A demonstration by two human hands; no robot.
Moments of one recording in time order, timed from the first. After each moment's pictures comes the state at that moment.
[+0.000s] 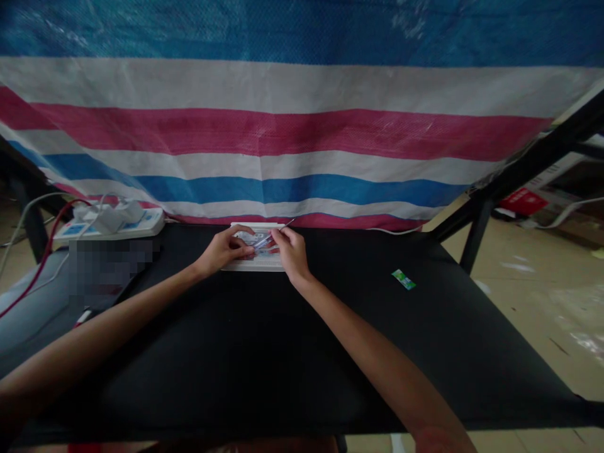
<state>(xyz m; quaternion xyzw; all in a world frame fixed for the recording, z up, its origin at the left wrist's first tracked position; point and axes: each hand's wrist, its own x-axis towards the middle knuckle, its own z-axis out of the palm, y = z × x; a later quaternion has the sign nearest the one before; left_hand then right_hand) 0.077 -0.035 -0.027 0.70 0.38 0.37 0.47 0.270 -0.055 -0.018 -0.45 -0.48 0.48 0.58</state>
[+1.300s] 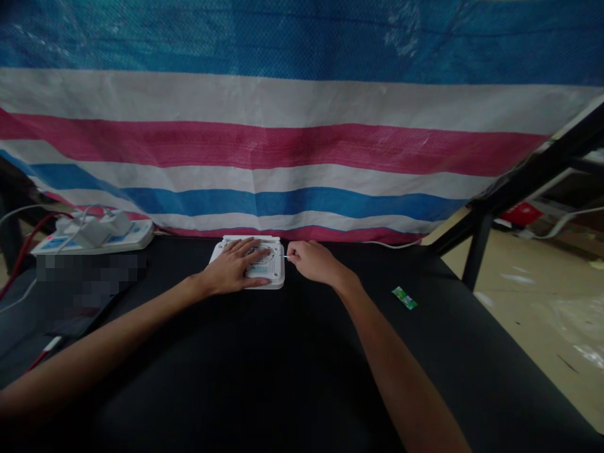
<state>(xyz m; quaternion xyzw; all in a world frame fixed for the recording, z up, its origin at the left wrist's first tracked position) 0.104 -0.027 -0.028 0.92 0.37 0.13 0.02 0.342 -0.042 0.041 -0.55 -0.81 0.21 0.09</state>
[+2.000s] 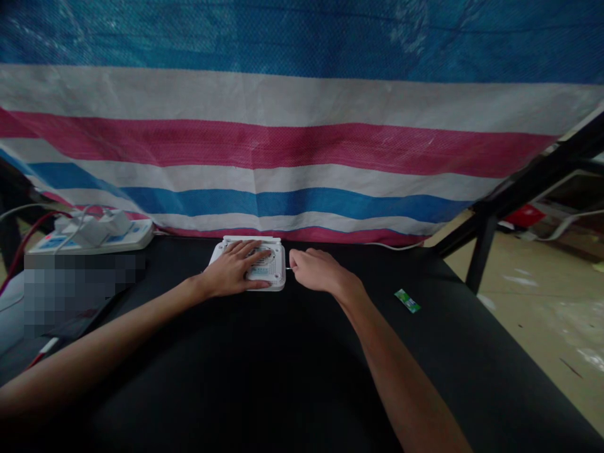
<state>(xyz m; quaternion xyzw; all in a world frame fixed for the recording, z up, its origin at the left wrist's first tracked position) 0.104 -0.028 -0.027 0.92 0.37 0.12 0.01 0.342 -0.051 0.046 -0.57 -0.81 0.14 -0.05</state>
